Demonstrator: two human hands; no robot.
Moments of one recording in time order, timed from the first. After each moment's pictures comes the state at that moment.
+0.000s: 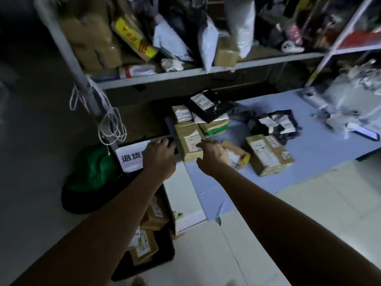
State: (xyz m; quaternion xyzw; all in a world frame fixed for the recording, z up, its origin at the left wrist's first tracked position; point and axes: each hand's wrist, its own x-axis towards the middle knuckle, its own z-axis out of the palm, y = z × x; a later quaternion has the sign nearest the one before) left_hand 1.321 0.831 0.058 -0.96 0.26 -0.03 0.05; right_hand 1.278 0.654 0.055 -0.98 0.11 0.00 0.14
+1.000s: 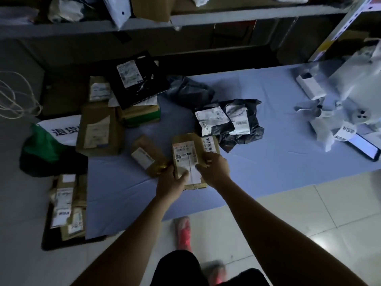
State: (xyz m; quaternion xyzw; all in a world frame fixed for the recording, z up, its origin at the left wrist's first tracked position) left_hand 1.278 0.408 -0.105 -0.85 -0.09 0.22 -0.47; right_hand 1.284 0.253 -0.056 -0.89 0.22 0.13 0.37
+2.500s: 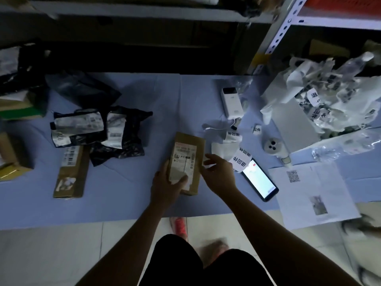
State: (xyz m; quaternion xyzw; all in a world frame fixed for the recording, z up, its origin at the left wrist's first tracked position) left_hand 1.280 -0.051 -0.101 -0.83 -0.17 0.17 -0.51; right_hand 1.308 -0.230 -0.055 -0.89 0.14 0.10 0.43
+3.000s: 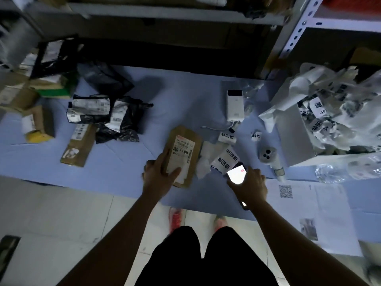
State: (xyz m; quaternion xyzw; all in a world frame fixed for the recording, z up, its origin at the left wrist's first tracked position) left_hand 1.265 -0.120 -0.070 -0.90 -0.24 0.08 -0.36; right_hand 1.306 -0.404 -0.099 -0.95 0.14 0.19 0.20
